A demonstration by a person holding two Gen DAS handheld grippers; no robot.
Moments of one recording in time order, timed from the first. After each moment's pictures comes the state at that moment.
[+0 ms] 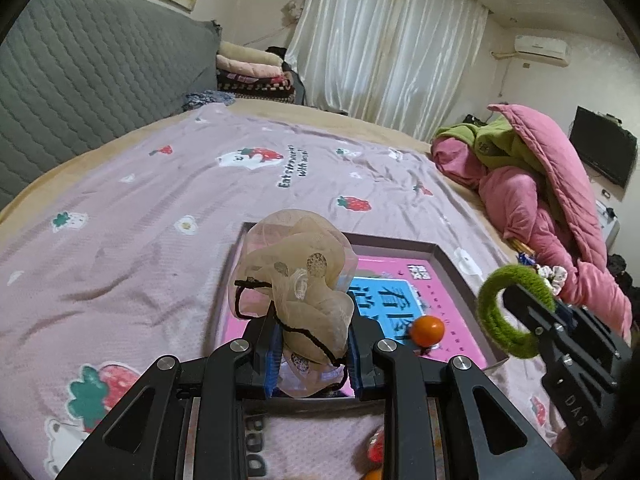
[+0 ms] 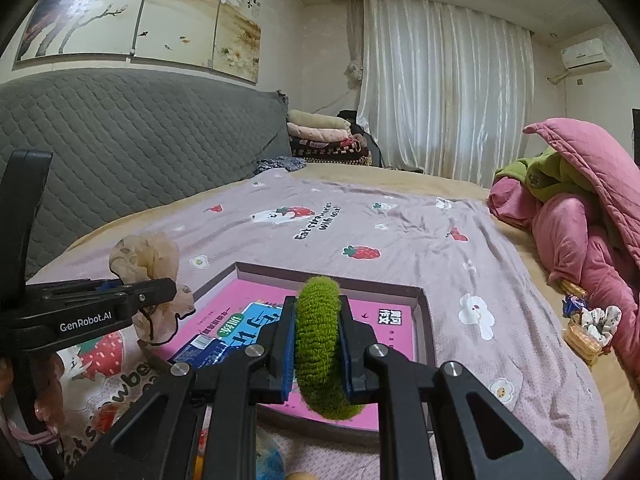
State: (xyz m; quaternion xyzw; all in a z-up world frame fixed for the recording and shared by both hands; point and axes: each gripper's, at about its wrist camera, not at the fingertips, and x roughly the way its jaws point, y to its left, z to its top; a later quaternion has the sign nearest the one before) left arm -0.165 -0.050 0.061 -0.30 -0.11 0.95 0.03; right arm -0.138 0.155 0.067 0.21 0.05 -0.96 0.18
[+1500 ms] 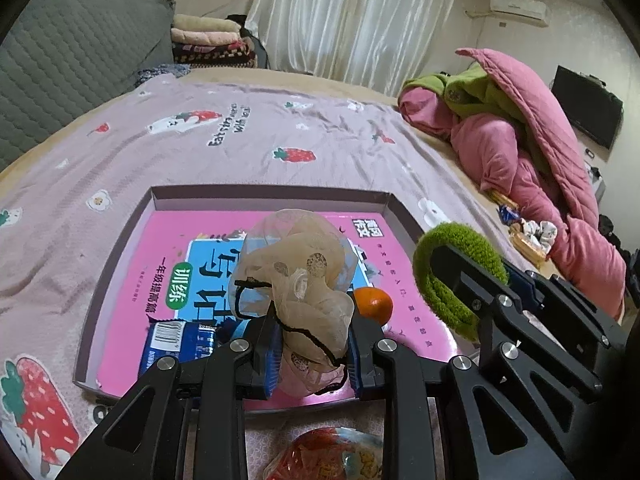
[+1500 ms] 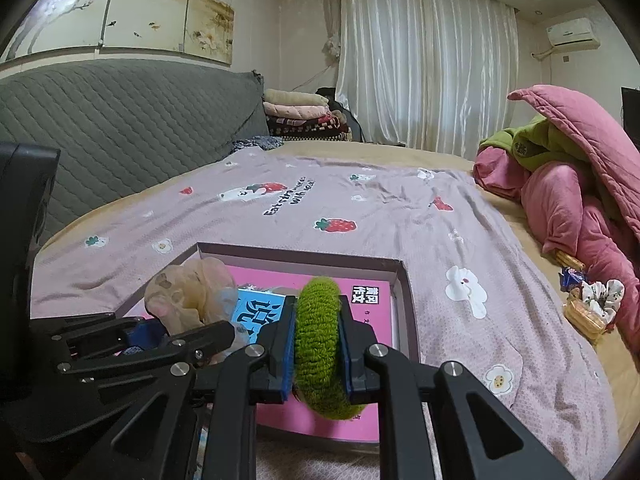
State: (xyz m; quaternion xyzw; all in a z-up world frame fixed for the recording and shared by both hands) left arm -0.210 0.034 0.022 -0.36 -0.08 0.92 0.08; right arm -0.178 0.173 0.040 0.25 0.04 -0.96 0.14
